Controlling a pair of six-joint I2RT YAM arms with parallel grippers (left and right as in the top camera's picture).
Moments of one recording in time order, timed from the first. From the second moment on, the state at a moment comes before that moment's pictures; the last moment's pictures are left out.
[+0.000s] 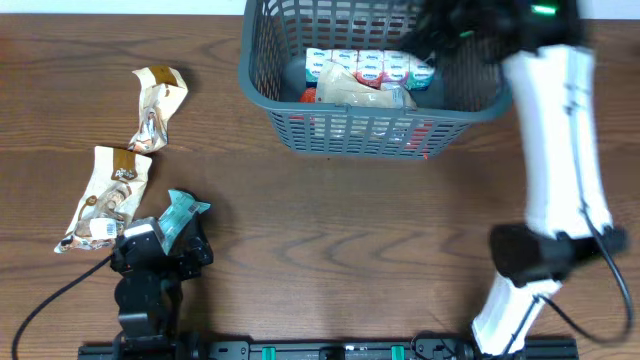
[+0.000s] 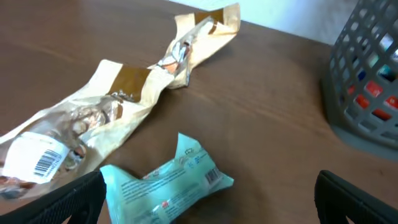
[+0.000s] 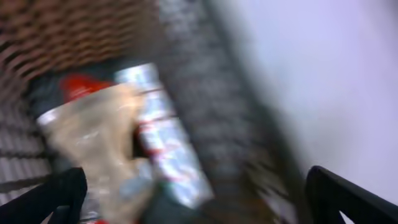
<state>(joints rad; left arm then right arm) 0.05 0.08 0.21 -0.52 -0.09 -0.22 0.10 1.96 2.46 -1.17 -0.35 -0.83</state>
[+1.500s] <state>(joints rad) 0.05 1.39 1.25 -1.22 -0.11 0.18 -0.29 1.92 1.50 -0.93 -0.28 -0.16</state>
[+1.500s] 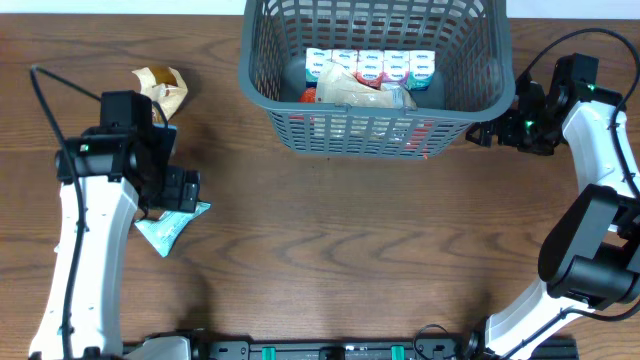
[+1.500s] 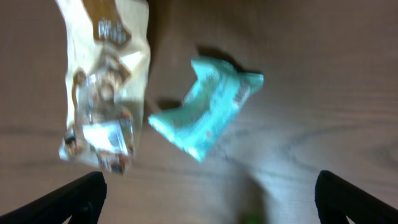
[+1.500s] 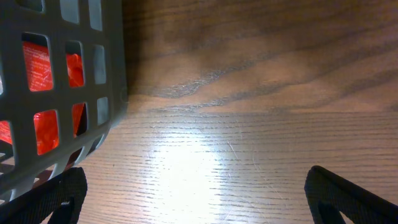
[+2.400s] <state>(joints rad) 0.12 1.48 0.87 -0.83 -0.11 0.24 -0.29 1.92 1.50 -0.93 -0.27 -0.16</state>
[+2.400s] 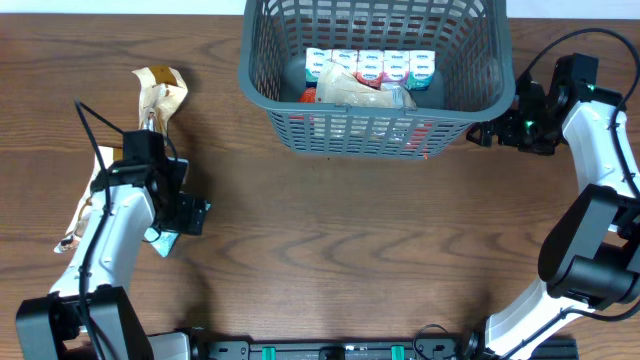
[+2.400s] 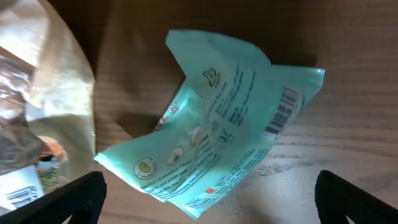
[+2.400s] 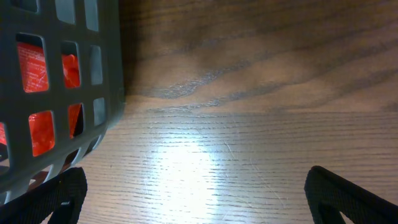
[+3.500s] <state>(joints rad) 0.12 1.65 0.87 -0.73 -0.08 0.28 -0.29 1.92 1.50 -0.95 -0.27 -0.16</state>
